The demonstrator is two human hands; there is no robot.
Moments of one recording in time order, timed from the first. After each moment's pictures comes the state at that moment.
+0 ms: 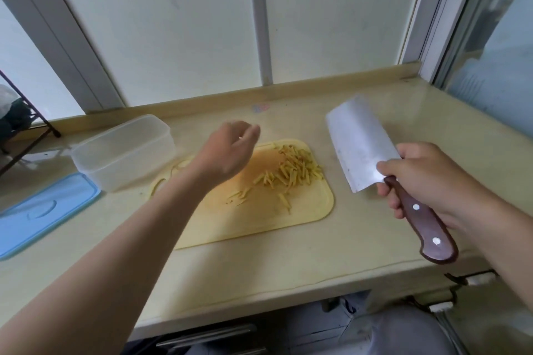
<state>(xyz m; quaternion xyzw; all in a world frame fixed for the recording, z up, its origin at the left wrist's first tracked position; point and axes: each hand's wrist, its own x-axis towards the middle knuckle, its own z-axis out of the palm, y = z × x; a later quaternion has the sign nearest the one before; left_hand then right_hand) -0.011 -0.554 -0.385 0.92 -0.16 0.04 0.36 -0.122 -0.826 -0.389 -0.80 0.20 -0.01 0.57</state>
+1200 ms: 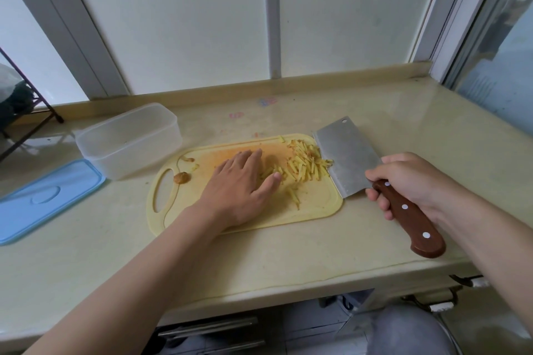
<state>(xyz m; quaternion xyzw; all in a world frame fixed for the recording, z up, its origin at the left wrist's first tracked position) -0.044 -0.539 -0.438 0.97 -0.19 -0.03 0.13 -0.101 -0.812 -0.405 -0.77 0.20 0.09 0.60</state>
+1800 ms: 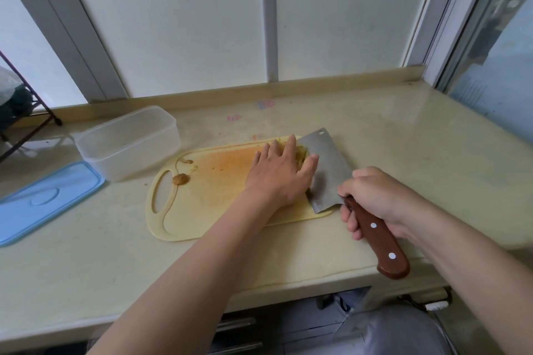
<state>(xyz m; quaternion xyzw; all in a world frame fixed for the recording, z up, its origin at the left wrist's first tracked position) -0.022 -0.615 -0.447 0.97 -0.16 -0.03 0.19 -0.111 -0.771 -0.411 -0.77 0.20 0.14 0.59</state>
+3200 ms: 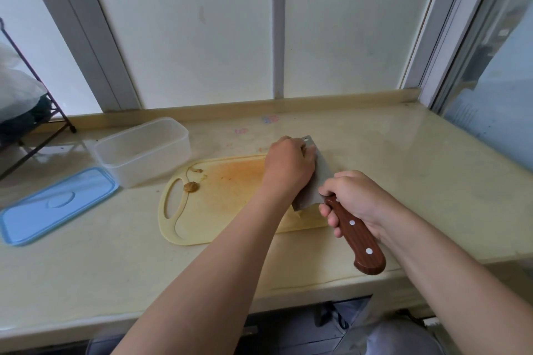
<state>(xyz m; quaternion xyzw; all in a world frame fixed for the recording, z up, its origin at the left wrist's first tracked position) -0.007 -0.630 -0.421 0.92 -0.13 0.15 0.35 -0.113 -0.735 -0.387 -0.74 0.16 0.11 0.64</state>
